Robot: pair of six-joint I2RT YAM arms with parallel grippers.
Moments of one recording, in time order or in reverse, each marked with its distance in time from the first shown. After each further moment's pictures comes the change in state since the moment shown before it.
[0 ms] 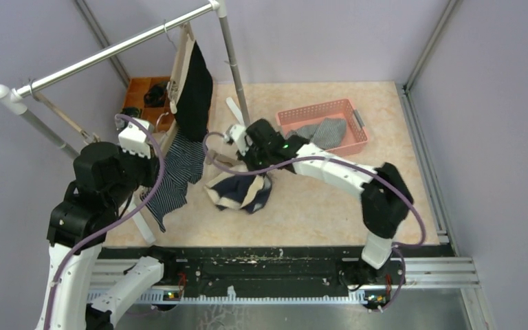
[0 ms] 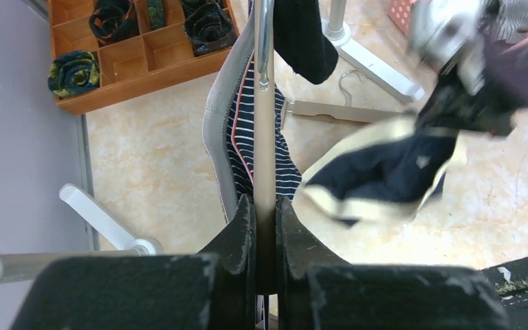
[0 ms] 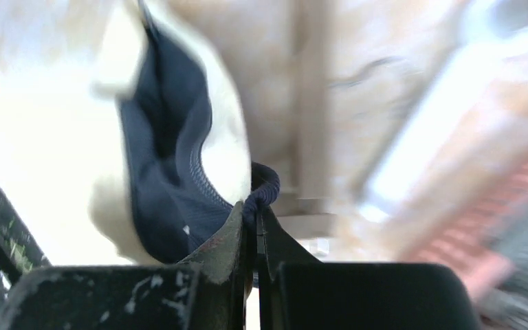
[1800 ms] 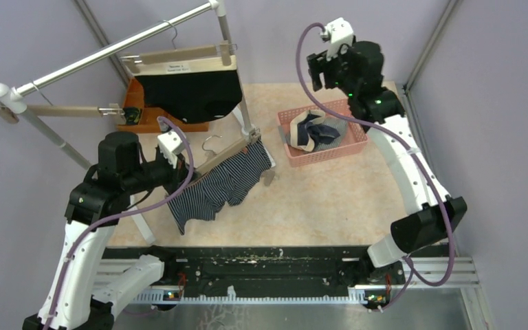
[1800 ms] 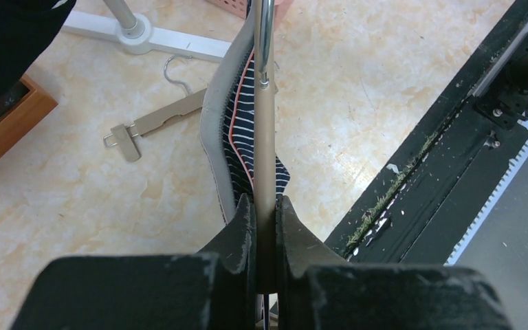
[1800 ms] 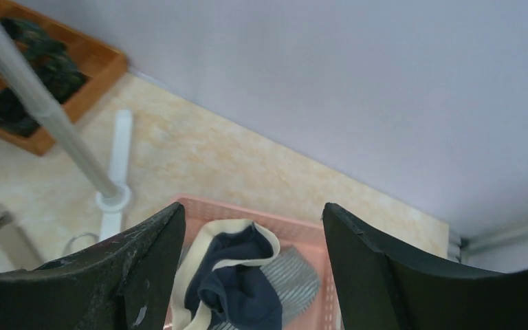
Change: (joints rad) left arm 0.000 0.092 -0.048 -0.007 0.588 0.167; right arm -0.499 -0.297 0.307 0.110 0.245 -0.010
